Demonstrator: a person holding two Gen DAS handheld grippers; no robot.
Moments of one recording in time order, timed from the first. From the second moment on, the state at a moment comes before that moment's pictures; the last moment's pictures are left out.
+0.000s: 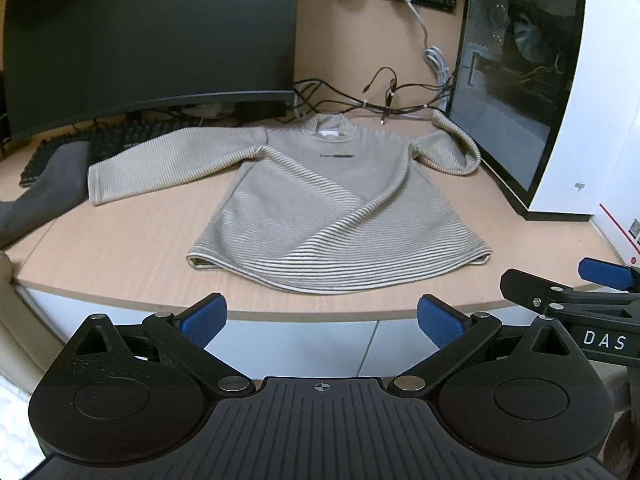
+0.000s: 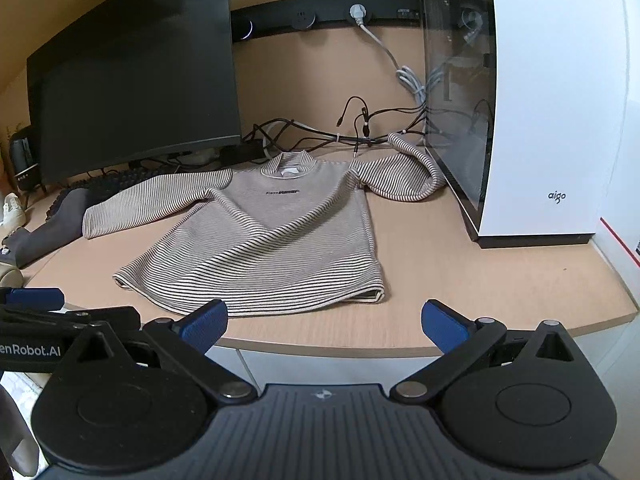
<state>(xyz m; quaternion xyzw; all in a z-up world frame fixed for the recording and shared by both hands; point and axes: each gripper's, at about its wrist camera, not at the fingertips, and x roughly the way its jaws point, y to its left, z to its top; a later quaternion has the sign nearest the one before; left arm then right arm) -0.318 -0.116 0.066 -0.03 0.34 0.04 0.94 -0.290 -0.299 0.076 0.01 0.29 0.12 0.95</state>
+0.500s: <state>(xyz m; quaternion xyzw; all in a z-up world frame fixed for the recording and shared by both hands) -0.301 -0.104 0.059 -0.04 0.36 0.03 0.93 -0.275 -0.291 0.068 0.01 0.31 0.13 0.94</state>
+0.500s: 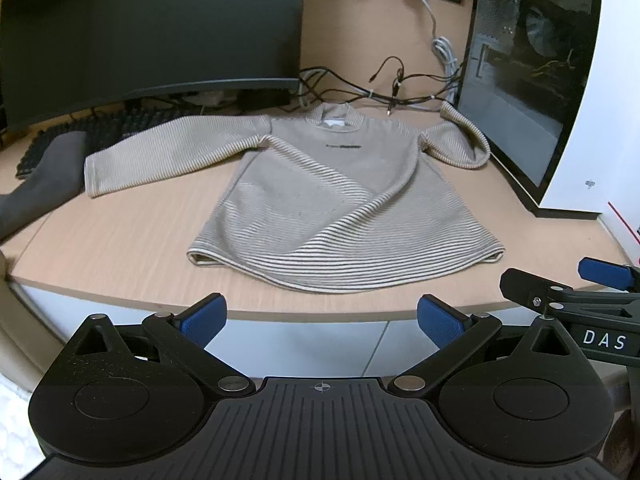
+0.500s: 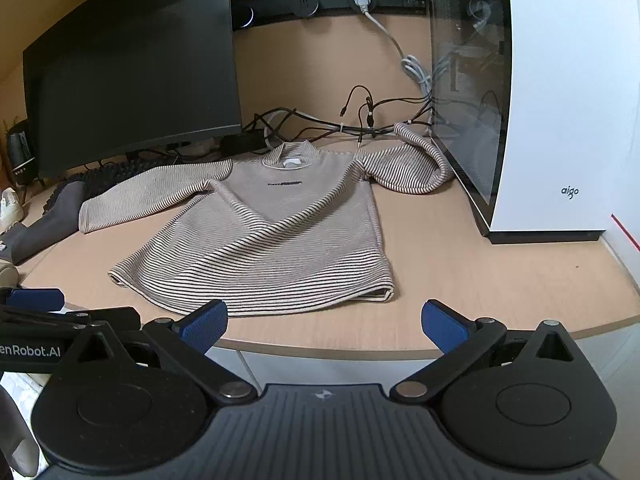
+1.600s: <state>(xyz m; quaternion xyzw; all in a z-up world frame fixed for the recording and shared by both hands) -0.163 -0.046 0.025 -0.06 0.42 -0.07 0.90 -0.167 -0.236 0.046 0.01 0.37 0.04 0.93</state>
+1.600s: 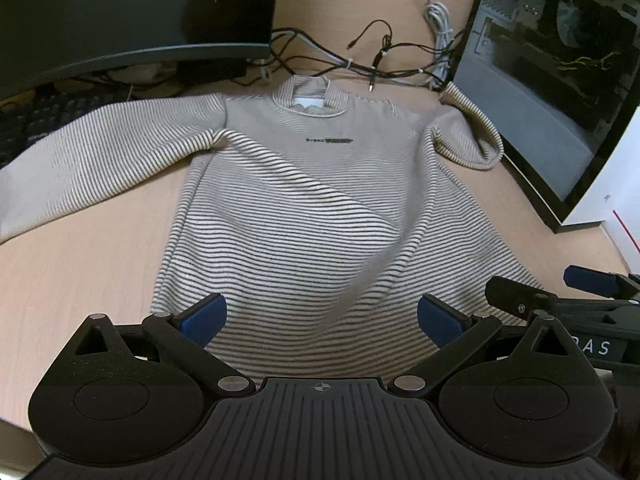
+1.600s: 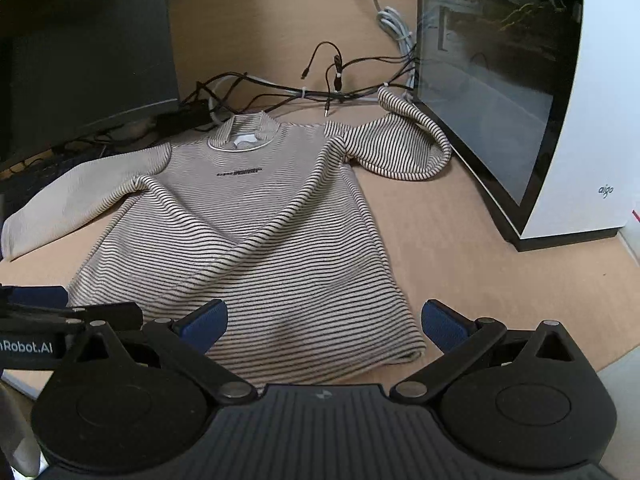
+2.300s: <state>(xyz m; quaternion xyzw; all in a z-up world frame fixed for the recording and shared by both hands) -0.066 -0.016 0.027 -0.08 0.41 0.00 0.91 -0.035 -0.220 0.037 0.04 0.39 0.11 0.92</state>
